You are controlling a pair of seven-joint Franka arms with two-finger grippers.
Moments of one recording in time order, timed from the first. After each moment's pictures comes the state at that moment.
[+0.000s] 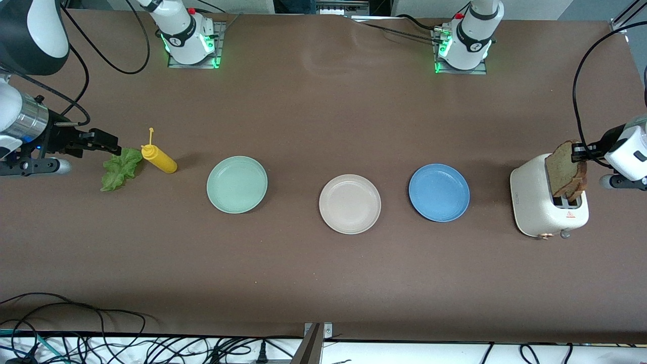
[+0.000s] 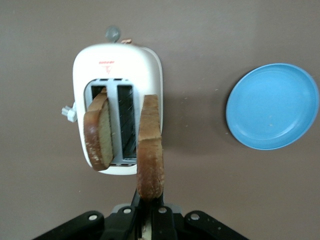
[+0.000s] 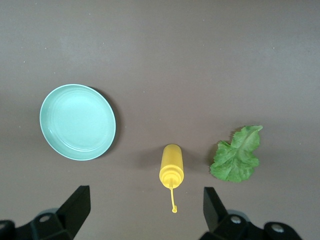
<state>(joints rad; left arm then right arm) 0.31 0.21 -0.24 -1.59 0.12 1.60 0.09 -0.06 0.13 0.08 -1.65 0.04 1.71 -0.04</state>
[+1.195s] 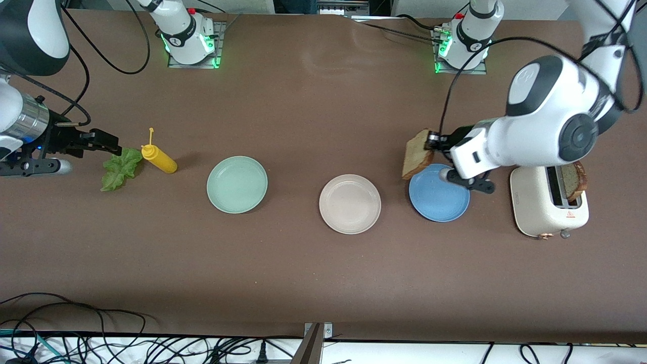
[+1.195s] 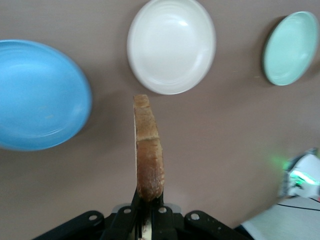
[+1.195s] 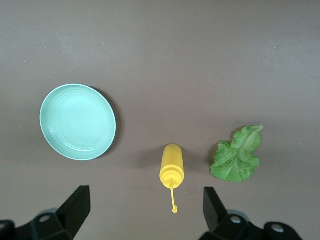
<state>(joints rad) 0.07 0.42 -0.42 -1.49 -0.35 1.63 -0.09 -0.06 0.14 0.08 -1.65 0.04 1.71 -0.04</state>
